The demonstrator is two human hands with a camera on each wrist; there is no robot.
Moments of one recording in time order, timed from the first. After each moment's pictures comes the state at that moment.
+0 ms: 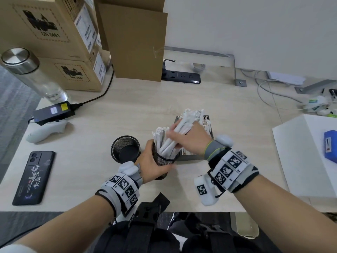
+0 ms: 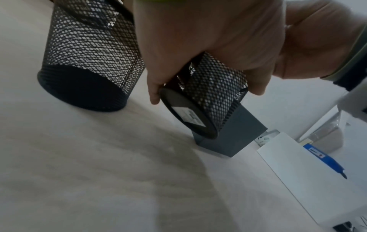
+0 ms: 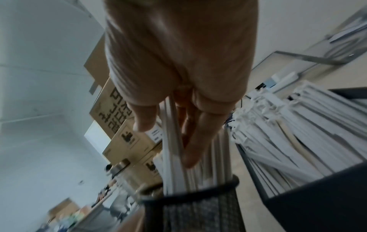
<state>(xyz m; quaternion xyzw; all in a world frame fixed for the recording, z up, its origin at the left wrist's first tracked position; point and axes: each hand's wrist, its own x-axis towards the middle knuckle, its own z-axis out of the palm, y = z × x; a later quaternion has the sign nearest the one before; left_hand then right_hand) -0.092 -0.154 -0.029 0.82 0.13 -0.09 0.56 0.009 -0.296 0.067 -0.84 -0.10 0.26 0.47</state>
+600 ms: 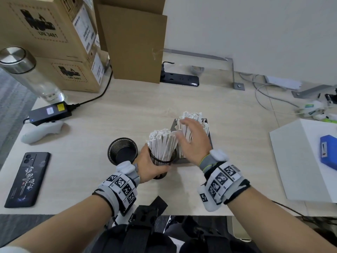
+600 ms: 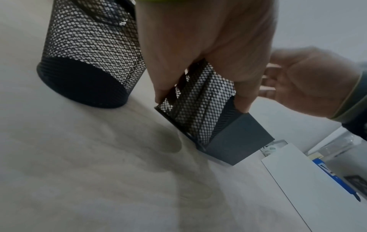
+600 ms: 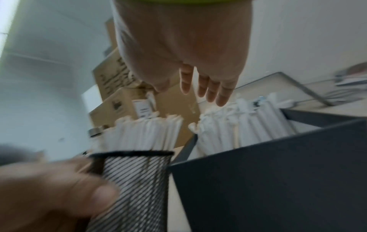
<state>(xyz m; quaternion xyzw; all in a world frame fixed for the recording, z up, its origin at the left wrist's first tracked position) -0.080 -0.153 -0.042 0.79 0.11 -0.08 0.60 0.008 -0.316 0.024 -0.90 -0.16 0.05 0.40</state>
